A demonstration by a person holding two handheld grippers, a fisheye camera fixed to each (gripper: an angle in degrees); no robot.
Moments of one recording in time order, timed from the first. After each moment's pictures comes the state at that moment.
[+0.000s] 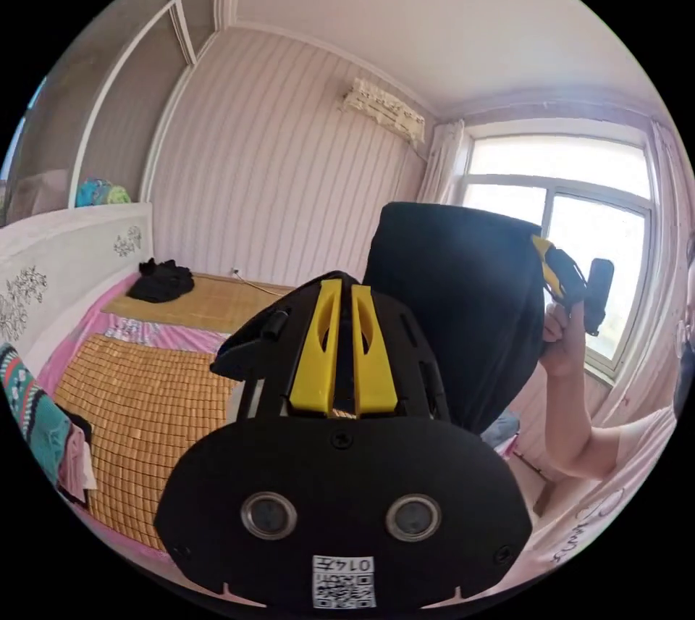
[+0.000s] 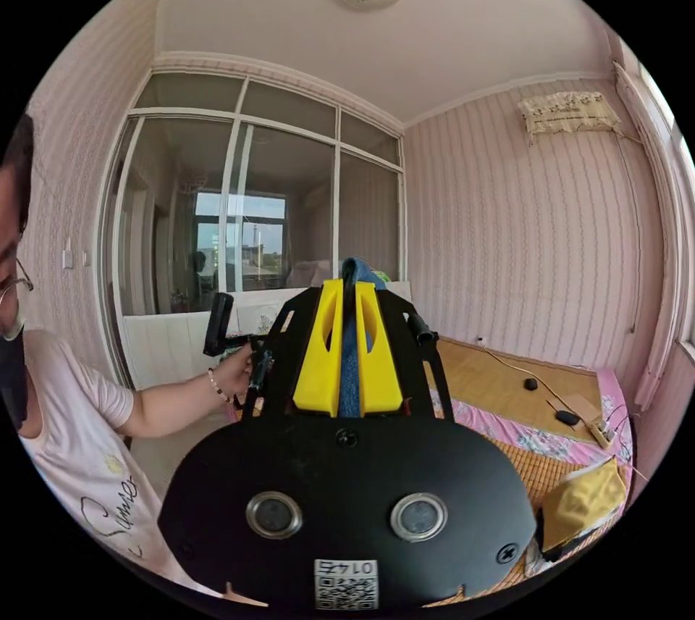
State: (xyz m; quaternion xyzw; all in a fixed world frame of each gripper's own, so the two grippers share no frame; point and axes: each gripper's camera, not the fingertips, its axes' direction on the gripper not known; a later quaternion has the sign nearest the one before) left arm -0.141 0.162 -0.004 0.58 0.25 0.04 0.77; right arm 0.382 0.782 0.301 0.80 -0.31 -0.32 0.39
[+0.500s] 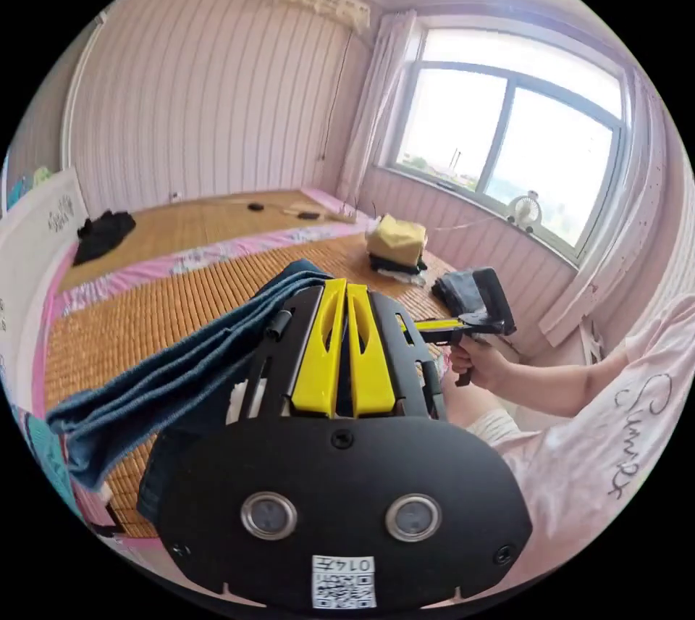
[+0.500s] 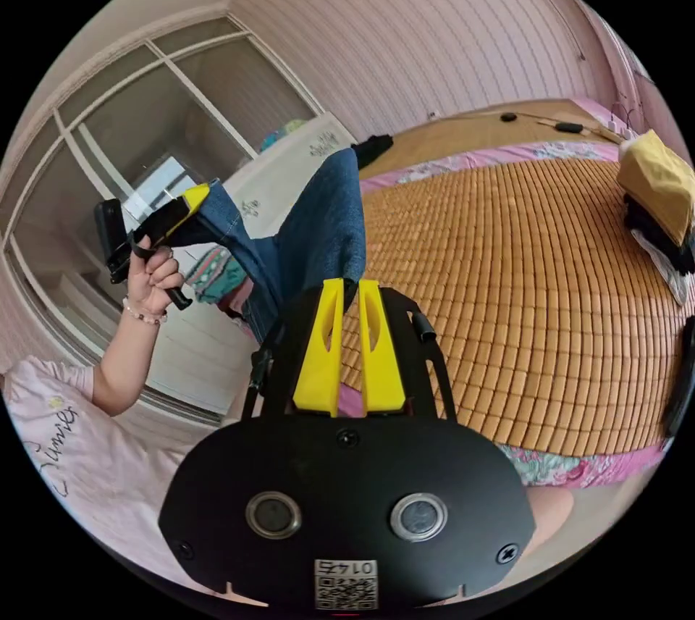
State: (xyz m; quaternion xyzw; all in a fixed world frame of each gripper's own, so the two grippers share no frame) left arm -0.155 0.138 0.107 0.35 0.29 0.23 0.86; right arm 0.257 0.568 0.482 0.52 -0.41 -0.20 0.72
